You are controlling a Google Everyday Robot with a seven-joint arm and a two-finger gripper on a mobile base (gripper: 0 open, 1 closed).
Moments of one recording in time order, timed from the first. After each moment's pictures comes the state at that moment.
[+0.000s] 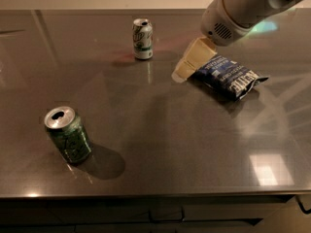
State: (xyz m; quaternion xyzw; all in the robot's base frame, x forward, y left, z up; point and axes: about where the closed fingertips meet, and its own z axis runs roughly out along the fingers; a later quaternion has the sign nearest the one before) arm 0.574 -0.096 0.965 -0.51 0.79 0.05 0.32
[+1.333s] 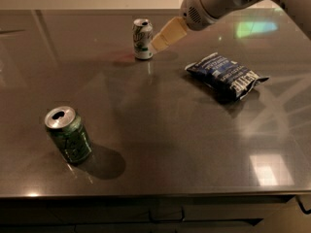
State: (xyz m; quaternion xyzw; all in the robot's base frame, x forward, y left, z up) arm 0.670 -0.053 0.966 -0.43 0.81 0.11 0.39
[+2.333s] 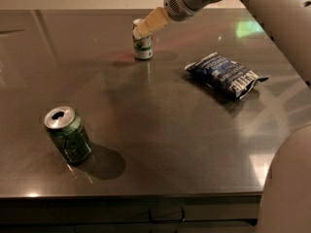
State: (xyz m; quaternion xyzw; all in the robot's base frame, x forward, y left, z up) arm 0.739 -0.025 0.960 -0.37 0.83 0.13 0.39
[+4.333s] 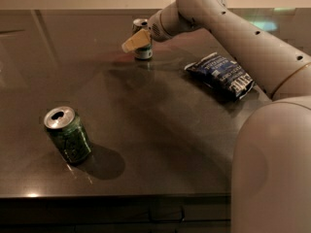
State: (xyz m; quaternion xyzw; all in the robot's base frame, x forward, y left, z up) arm 0.795 0.031 0.879 -0.37 0.81 0.19 0.41
